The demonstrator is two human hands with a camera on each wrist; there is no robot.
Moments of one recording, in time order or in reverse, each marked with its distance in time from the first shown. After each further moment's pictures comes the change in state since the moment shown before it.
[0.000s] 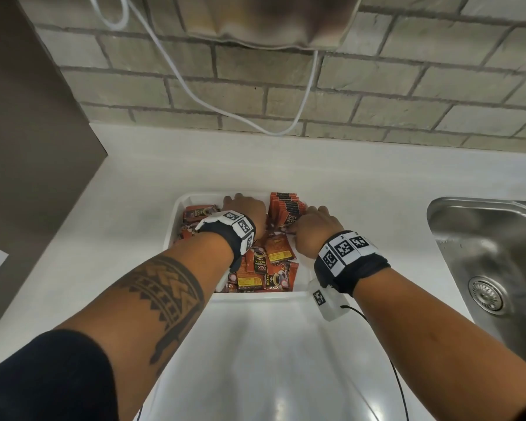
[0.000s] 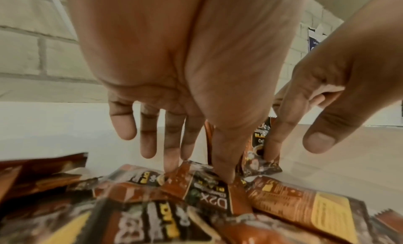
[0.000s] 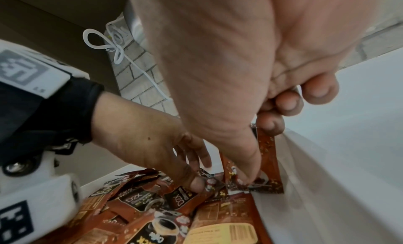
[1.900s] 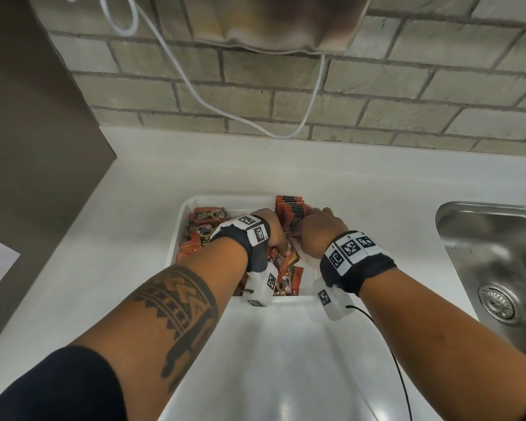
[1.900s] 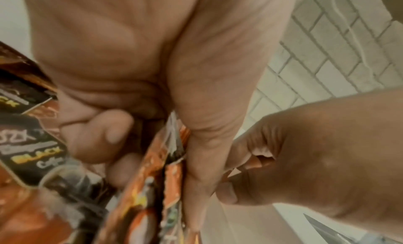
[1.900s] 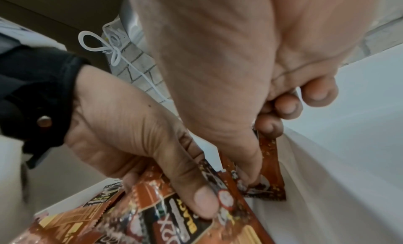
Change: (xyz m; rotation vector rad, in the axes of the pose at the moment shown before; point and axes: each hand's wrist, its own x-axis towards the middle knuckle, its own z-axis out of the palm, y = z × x) left_hand -0.005 0.020 -0.010 -0.443 -0.265 -0.061; right_hand 0.007 0.000 -0.005 -0.006 -0.027 -0.007
